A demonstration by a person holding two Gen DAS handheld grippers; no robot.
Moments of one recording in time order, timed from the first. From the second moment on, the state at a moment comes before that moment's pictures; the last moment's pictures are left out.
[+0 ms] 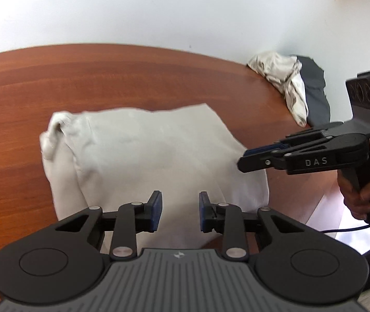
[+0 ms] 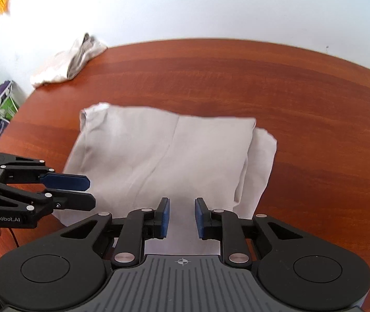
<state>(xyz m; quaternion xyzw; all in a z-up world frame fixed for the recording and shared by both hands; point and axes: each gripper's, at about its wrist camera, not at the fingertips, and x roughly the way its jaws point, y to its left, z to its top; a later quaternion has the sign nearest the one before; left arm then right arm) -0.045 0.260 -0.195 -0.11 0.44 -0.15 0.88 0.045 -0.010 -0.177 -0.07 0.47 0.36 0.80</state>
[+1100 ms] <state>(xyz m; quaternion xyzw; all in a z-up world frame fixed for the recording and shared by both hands) -0.084 0.304 -0.160 -0.10 0.44 -0.11 0.89 -0.016 0.015 -0.145 -0.10 0.43 0.42 0.79</state>
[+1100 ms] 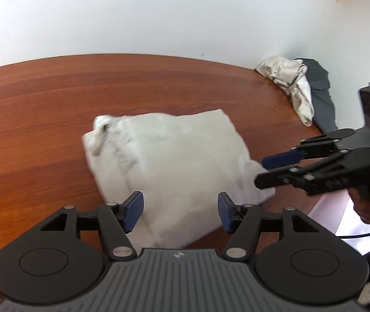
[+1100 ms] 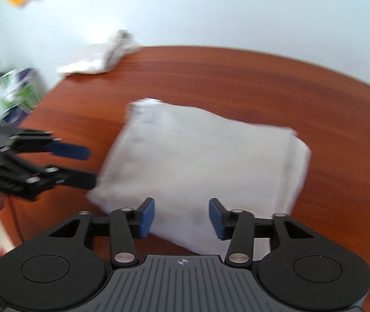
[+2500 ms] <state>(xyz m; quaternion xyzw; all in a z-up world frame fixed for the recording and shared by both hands) -0.081 0.405 -0.193 -0.22 0.50 -0.16 0.82 -0.061 0.135 -0.206 -0.18 0.42 0.40 0.79</state>
